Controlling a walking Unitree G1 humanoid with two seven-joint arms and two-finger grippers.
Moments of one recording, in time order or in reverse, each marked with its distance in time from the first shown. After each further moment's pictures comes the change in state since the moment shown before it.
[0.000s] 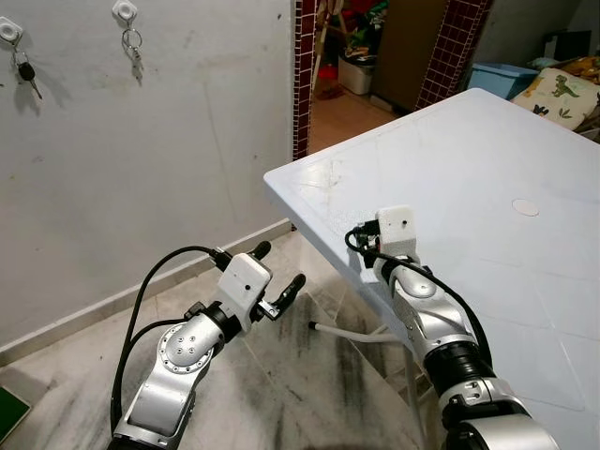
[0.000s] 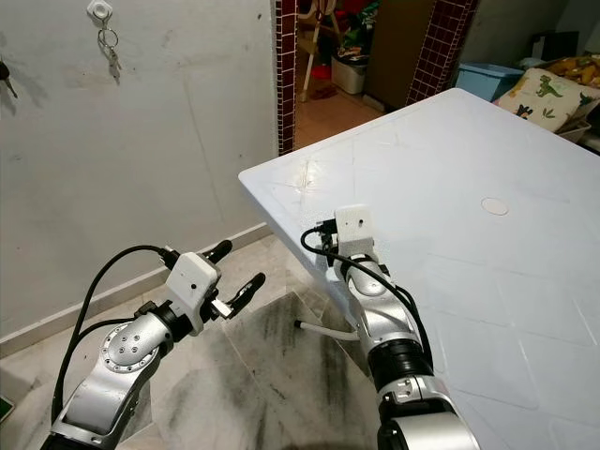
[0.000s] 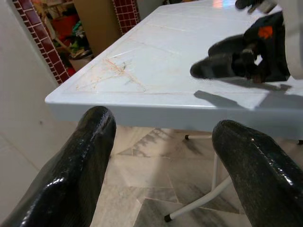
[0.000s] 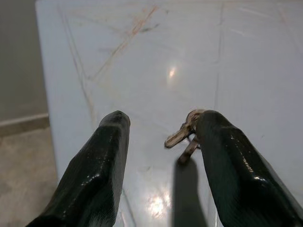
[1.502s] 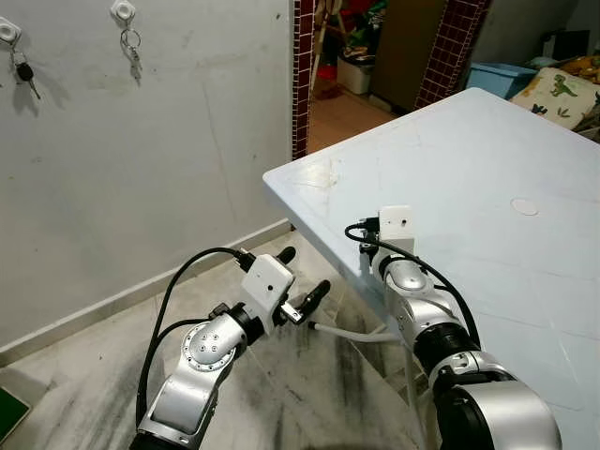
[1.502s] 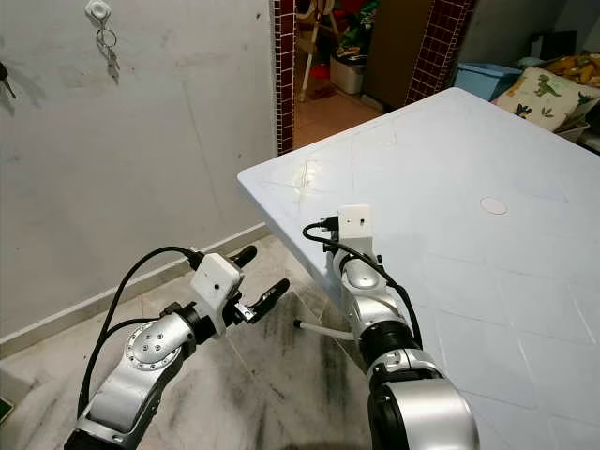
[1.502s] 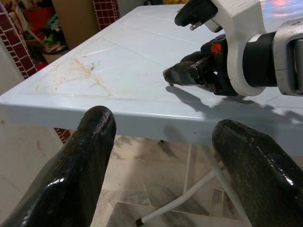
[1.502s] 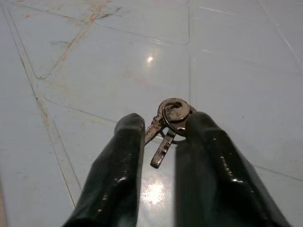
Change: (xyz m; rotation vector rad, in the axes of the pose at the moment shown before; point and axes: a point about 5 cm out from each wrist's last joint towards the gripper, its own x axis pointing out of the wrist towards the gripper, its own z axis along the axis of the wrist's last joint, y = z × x) left arm 0.016 -0.022 0.003 -0.093 0.003 -0.080; right arm 0.013 -0.004 -0.004 0.076 0.055 -0.154
